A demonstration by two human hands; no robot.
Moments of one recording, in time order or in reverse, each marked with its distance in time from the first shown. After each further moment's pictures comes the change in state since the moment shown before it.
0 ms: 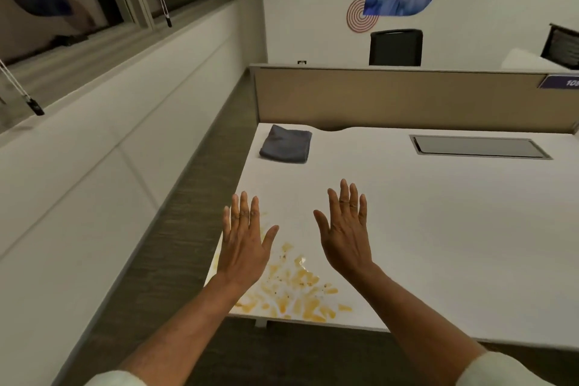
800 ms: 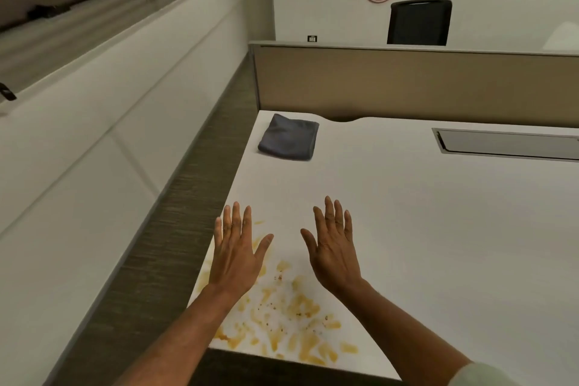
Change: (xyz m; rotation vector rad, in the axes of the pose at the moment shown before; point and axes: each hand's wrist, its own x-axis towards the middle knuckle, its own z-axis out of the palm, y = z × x) left_hand 0.055 -0.024 0.063 0.007 -0.101 -0.091; right_hand 0.046 0.023 0.082 0.053 -0.212 -0.041
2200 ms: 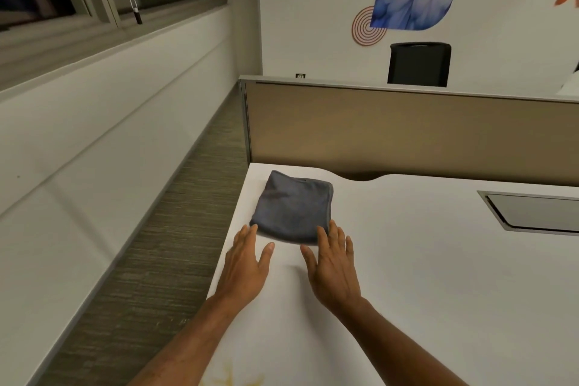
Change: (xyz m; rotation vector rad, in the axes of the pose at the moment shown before) left_hand 0.287 -0.045 0.093 -0.496 -0.092 -0.159; right_hand 0.274 0.035 0.104 0.073 -0.074 0.190
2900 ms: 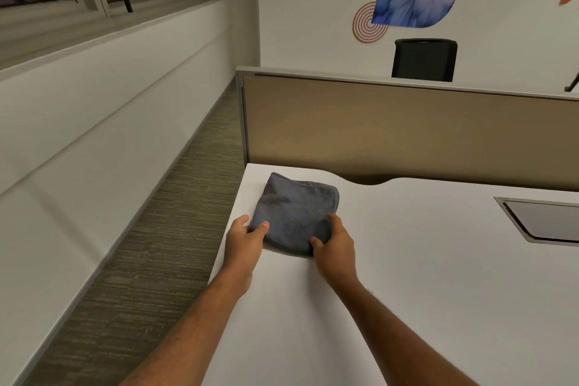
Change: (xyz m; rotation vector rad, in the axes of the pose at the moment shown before) left_hand 0.079 0.009 0.011 -0.798 0.087 -0.381; right_hand 0.061 -0.016 -0.009 0.541 0.130 0.234
